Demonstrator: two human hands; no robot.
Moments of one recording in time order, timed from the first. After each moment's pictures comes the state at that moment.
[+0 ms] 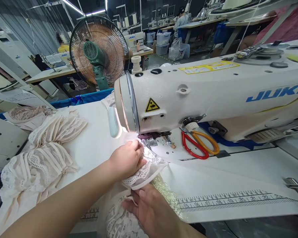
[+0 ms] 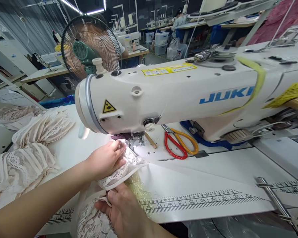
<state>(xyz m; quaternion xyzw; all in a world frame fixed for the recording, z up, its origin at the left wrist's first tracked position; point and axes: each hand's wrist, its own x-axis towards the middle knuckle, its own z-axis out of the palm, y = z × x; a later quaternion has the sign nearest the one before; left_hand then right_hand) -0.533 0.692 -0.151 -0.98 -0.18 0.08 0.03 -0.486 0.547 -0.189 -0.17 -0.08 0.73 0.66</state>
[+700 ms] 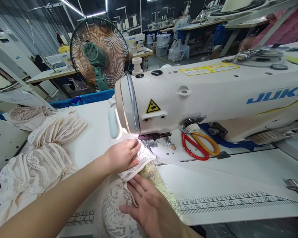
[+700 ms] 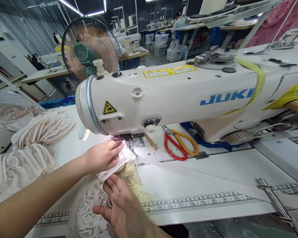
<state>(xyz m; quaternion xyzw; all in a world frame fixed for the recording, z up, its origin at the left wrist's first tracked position) -0.548 0.722 -0.158 -0.99 -0.09 0.07 0.03 -0.484 0.545 -0.198 -0.16 -0.05 0.73 0.66</state>
